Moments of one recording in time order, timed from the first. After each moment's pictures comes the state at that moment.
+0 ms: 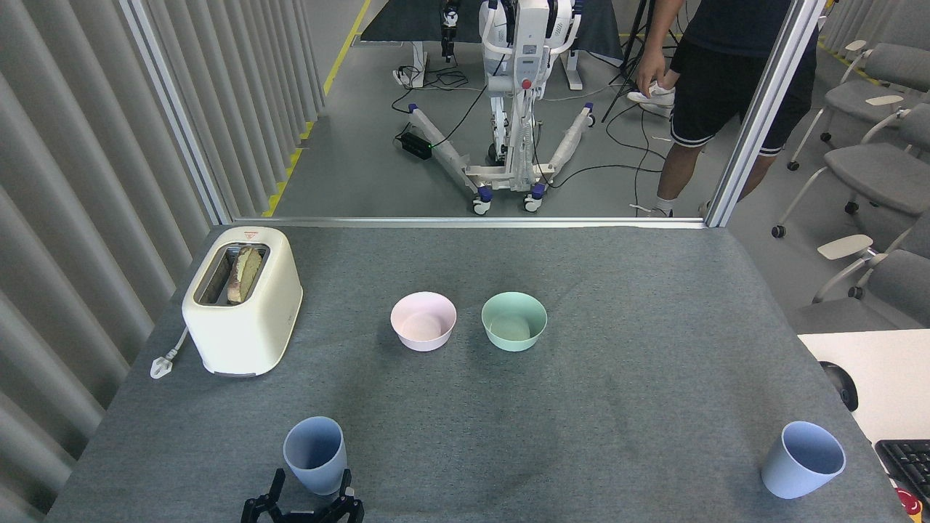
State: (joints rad) left arm 0.10 0.03 -0.17 -1.26 -1.43 0.11 0.36; right arm 0.39 0.05 -0.21 -1.51 1.49 -0.26 -0.39
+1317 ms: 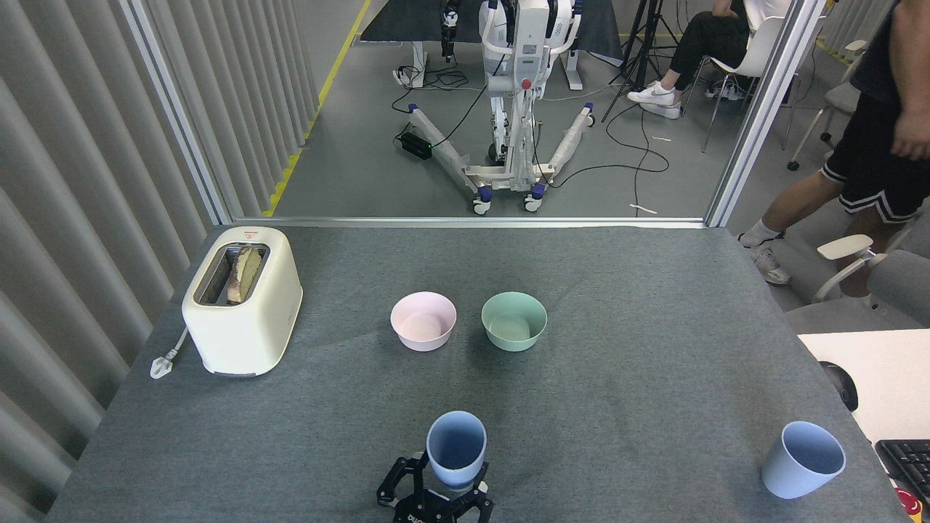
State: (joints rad) left arm -0.05 -0.04 -0.54 -1.19 -1.56 0.10 0.37; right arm 0.38 0.05 -0.21 -1.51 1.49 -0.25 -0.39
